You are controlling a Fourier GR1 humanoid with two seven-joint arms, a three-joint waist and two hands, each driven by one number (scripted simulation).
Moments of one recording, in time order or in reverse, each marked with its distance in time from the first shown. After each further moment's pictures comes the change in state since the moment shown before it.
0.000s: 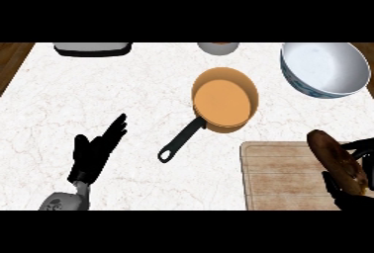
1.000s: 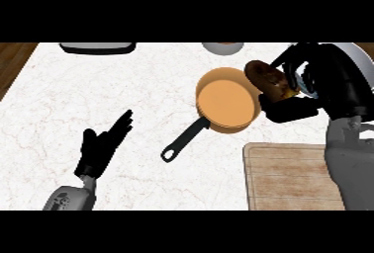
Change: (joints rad) left arm -0.042 -0.034 0.008 0.017 -0.035 -0.016 0.019; right arm -0.797 -0.027 0.290 0.229 0.329 0.200 0.711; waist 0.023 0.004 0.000
